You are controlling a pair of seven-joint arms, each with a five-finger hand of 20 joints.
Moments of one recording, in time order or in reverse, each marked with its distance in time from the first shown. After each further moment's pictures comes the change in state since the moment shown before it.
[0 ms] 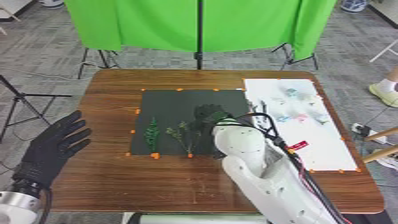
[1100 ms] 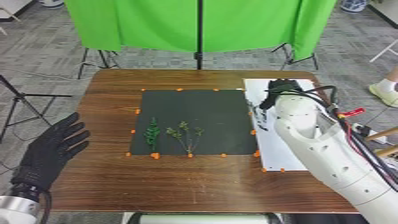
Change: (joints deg) left arm 1.3 -1.0 0.0 -0.5 0.0 0.4 1.2; right arm 11.5 16.6 2.7 13.4 2.5 1.2 9.0
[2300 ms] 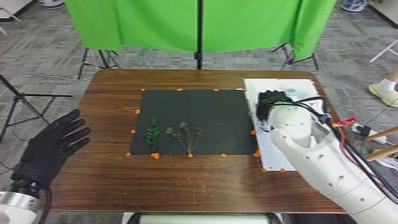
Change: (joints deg) left arm -1.6 0.6 0.0 0.5 0.0 -0.6 -0.6; right arm -3.7 -1.3 0.7 -0.5 0.2 -0.2 -5.8
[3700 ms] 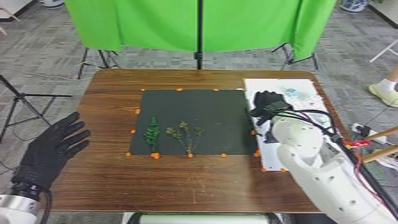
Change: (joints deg) left arm 0.7 -1.0 0.0 0.0 0.1 0.1 0.2; right arm -11.0 0.7 7.1 -8.0 -1.0 14.2 -5.3
